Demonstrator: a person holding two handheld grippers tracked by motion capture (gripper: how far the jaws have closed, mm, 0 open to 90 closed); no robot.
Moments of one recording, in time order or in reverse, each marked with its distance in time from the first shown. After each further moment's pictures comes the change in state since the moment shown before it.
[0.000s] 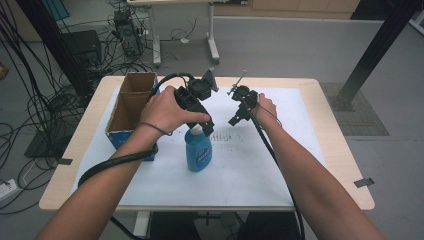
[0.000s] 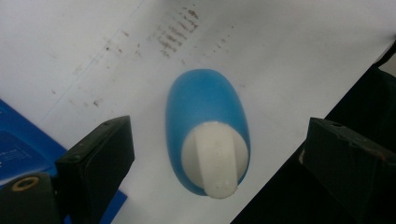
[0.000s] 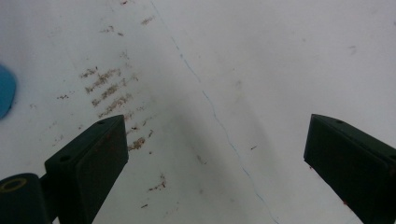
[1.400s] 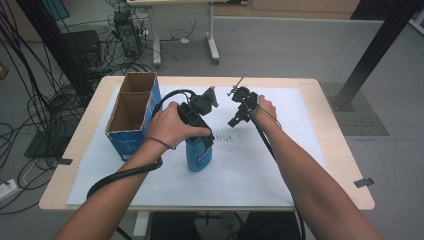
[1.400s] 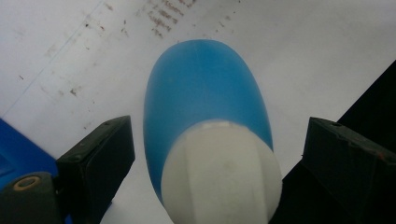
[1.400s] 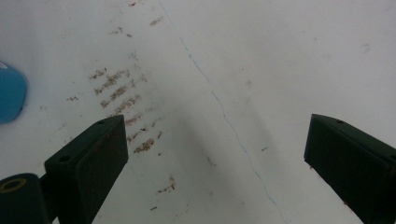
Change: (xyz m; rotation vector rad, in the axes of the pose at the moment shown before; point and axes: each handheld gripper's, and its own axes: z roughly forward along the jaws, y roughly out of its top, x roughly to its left) left arm 0.001 -0.011 0.041 0.041 0.004 -0.020; right arm 0.003 -0.002 0.002 -0.011 0.020 0.006
